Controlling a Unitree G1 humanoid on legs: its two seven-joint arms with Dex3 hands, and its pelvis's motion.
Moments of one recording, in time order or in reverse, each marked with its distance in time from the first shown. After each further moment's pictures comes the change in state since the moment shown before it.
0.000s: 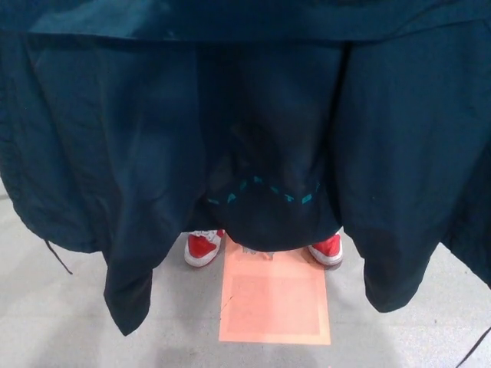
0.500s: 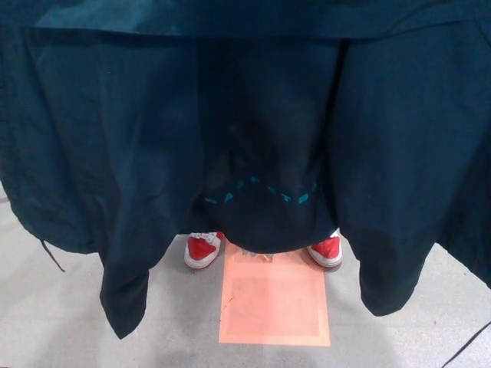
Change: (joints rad) left_arm 0.006 -0.002 0.035 0.015 -0.007 -0.033 -0.030; right_arm 0.013 -0.005 -0.006 -0.006 0.003 -0.088 -0.006
